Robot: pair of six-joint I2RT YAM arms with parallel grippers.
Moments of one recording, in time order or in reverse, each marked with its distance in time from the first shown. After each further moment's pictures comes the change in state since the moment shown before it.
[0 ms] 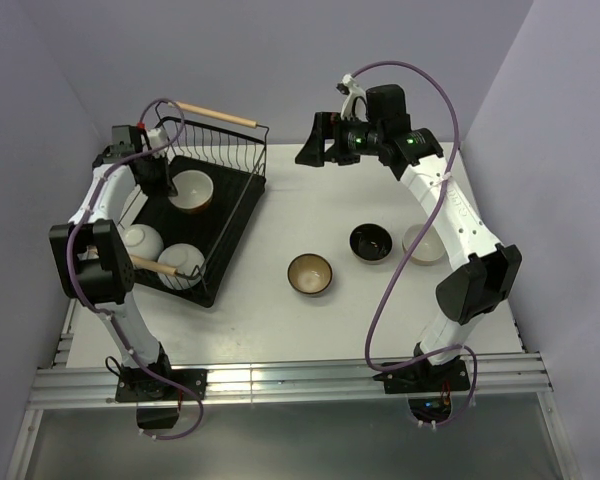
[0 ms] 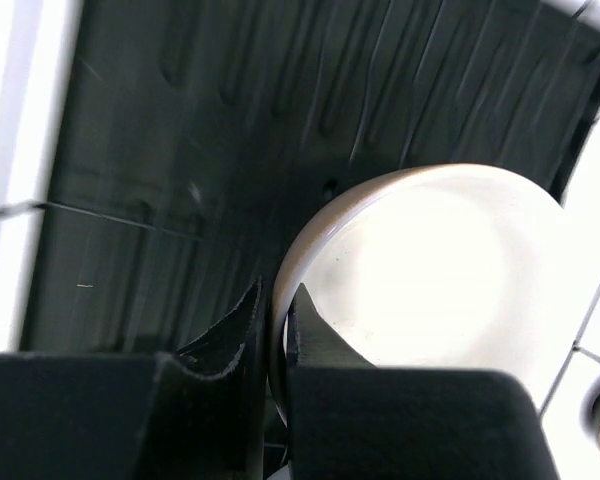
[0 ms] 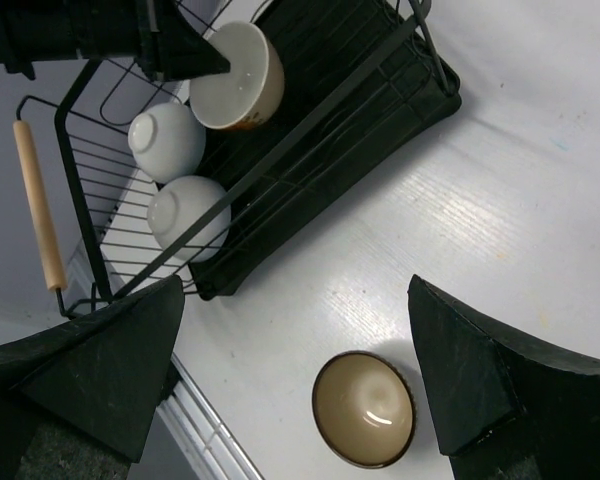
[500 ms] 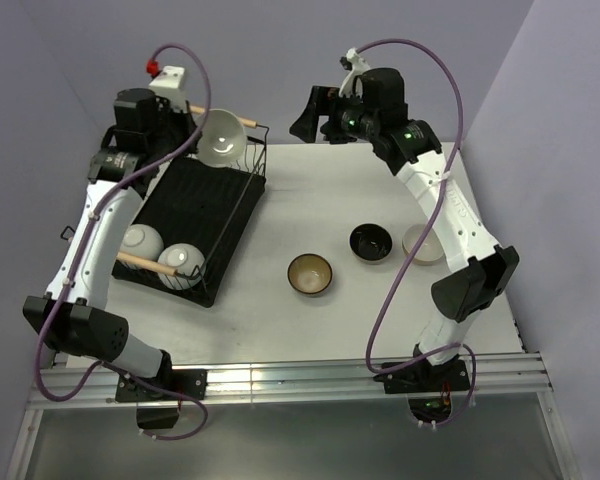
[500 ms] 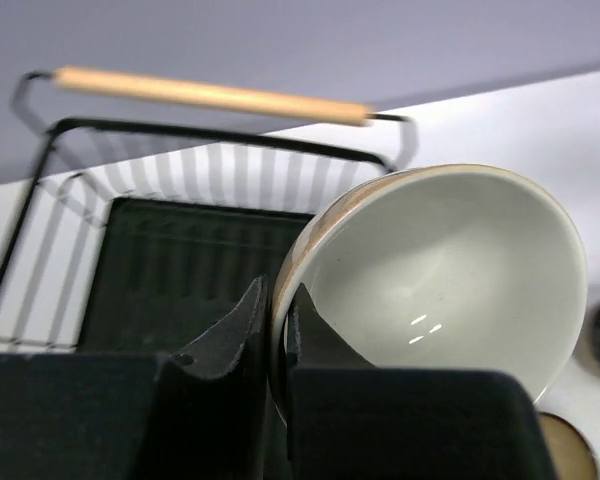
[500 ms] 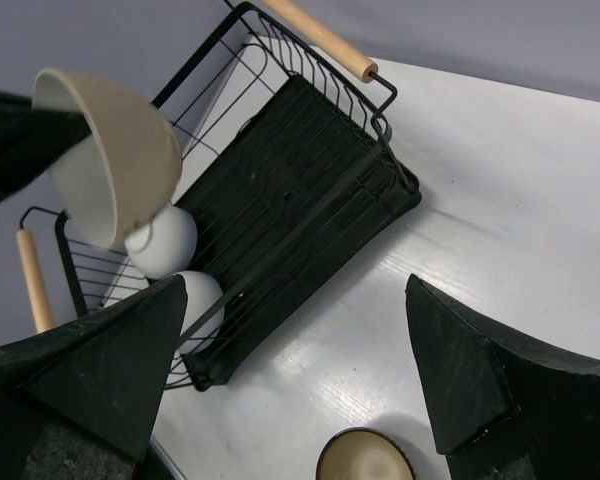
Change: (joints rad) left arm -0.245 -0.373 0.116 0.117 -0.162 -0.029; right arm 0.037 0.031 0.147 0.071 0.191 0.079
